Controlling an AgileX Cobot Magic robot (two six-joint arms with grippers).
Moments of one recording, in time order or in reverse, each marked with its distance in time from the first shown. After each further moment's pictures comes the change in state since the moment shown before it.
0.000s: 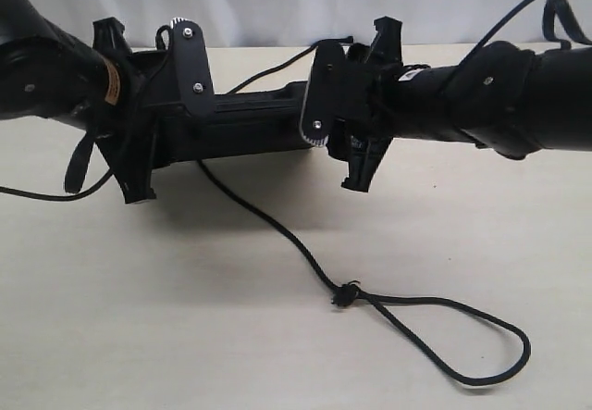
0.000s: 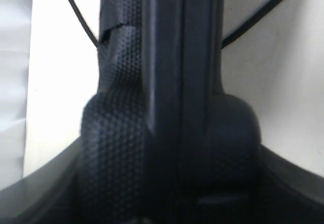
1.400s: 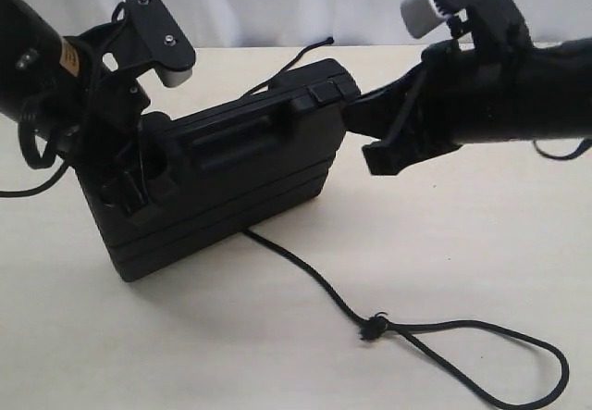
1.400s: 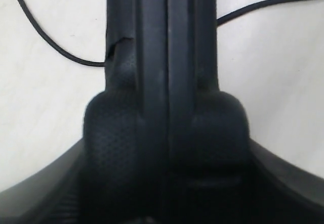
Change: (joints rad) left arm -0.013 -0.150 -0.074 -0.471 0.342 -0.013; right arm -0.135 -0.382 0.103 0.202 0.553 0.681
